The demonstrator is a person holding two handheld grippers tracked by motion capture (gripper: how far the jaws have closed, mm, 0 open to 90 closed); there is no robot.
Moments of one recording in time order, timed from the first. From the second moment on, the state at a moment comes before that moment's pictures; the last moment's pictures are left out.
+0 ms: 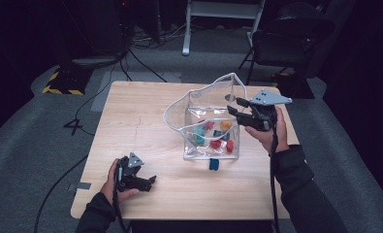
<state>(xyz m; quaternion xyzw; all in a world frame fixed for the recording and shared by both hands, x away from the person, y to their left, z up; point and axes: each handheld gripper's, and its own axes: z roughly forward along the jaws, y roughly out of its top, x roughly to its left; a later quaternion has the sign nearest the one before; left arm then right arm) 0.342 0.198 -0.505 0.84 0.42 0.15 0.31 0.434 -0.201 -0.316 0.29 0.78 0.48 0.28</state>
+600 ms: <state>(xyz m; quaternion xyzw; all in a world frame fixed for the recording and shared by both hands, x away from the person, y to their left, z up) 0.342 0.198 -0.505 0.84 0.42 0.15 0.32 0.420 -0.212 -0.313 0.29 0.77 0.49 0.29</state>
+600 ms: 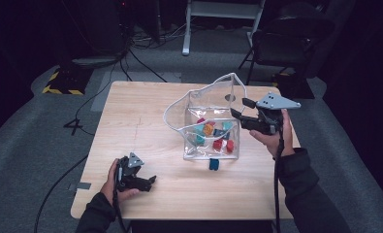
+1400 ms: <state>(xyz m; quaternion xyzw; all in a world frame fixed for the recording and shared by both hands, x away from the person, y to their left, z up) 0.342 0.198 -0.505 0.84 0.42 0.15 0.31 0.368 -0.232 -0.349 0.23 0.78 0.52 0.26</state>
